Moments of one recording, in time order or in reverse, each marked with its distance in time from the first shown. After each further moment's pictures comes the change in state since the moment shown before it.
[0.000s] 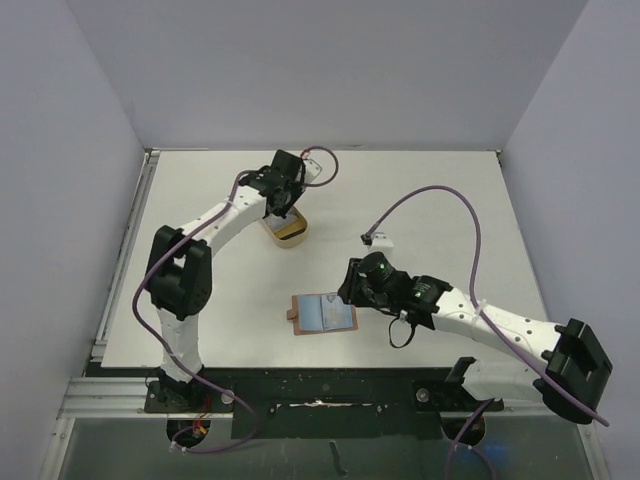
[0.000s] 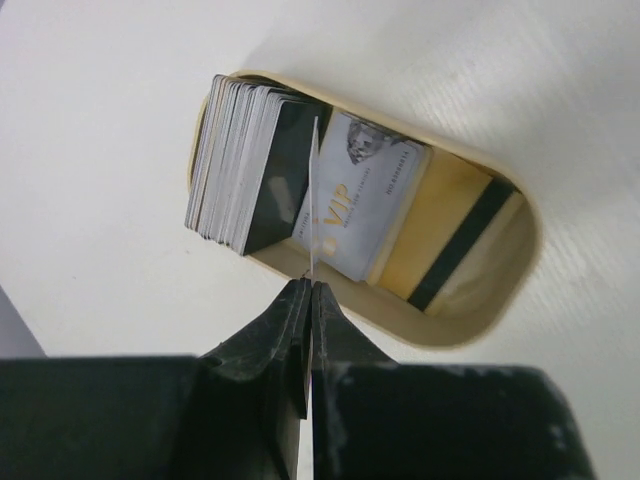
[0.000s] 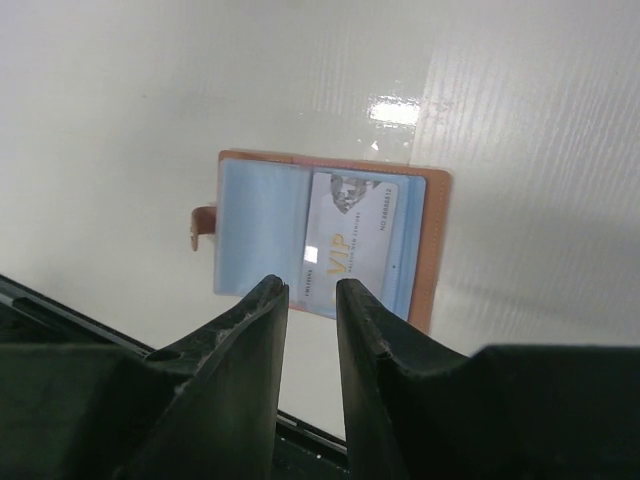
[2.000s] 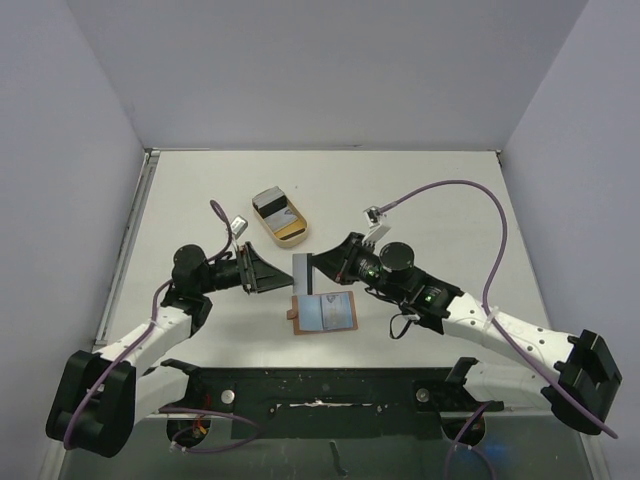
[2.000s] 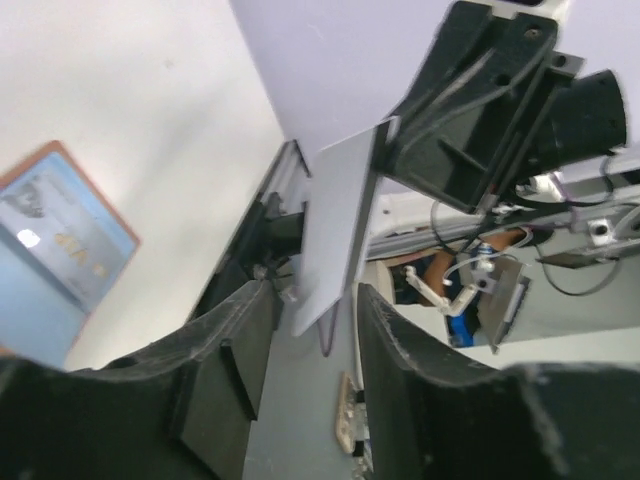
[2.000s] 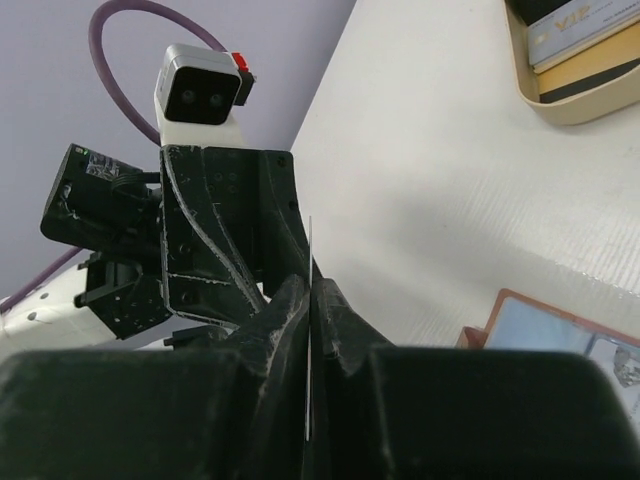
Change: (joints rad) left arm 0.218 -0.914 -1.295 1.337 1.312 -1.593; right arm -0.014 -0.099 -0.024 0.557 -0.209 0.099
